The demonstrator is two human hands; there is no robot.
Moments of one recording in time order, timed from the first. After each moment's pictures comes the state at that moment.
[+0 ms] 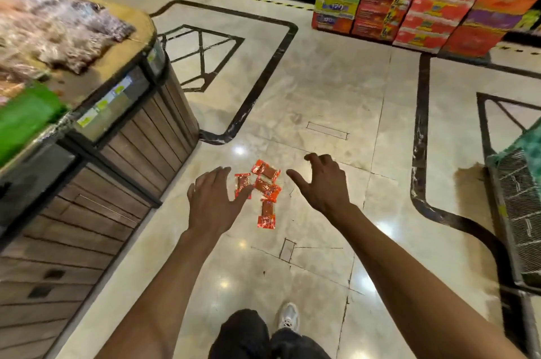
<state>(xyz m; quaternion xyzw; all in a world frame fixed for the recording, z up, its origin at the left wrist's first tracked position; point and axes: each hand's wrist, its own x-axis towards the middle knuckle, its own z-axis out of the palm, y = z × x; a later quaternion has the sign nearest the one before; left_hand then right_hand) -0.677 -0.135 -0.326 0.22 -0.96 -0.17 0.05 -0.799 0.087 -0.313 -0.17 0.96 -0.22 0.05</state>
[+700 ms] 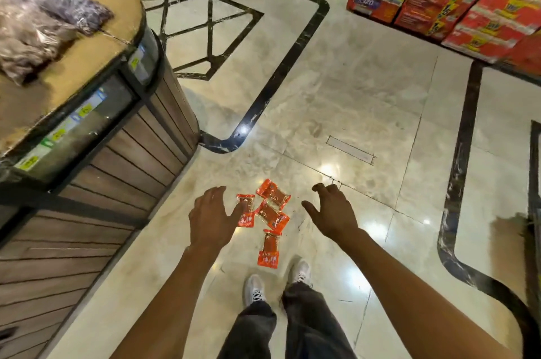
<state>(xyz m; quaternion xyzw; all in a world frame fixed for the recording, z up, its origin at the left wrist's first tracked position) -0.947 -0.310 -0.446 0.35 -0.90 -0.23 -0.06 -1.086 -0.076 -0.438 -0.20 0.95 -0.13 0.21</state>
